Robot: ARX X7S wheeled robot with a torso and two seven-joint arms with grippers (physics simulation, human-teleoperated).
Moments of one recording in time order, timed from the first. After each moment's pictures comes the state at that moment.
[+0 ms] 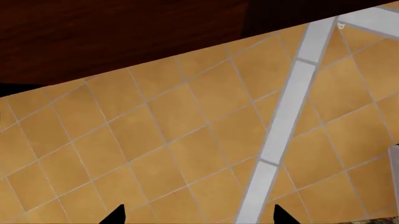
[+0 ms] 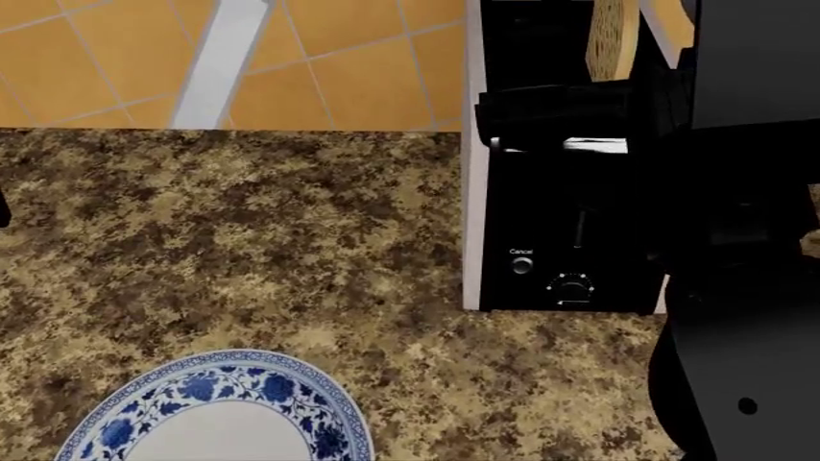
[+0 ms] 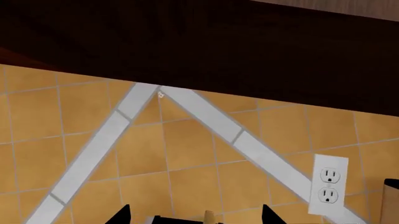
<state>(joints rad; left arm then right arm) -0.76 -0.43 -0.05 0.72 -0.35 -1.19 -0.15 0.98 0.27 -0.02 -0.67 0.33 1.24 0.16</state>
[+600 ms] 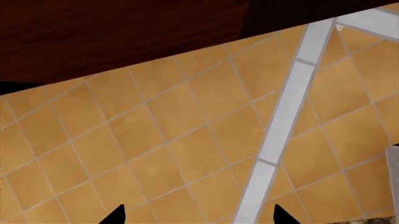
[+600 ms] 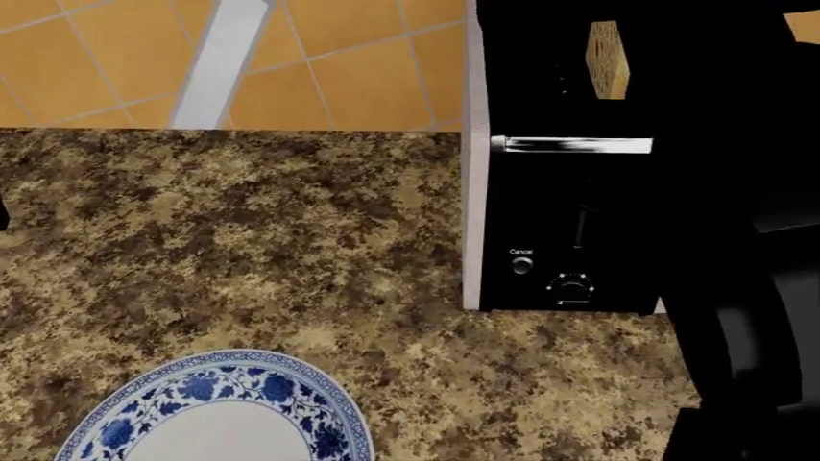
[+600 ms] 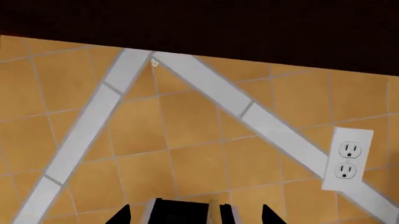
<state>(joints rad) -0.75 -0.43 -0.06 0.73 -0.37 -1.19 -0.15 1.28 0.23 -0.08 -0.25 0.33 1.33 0.14</state>
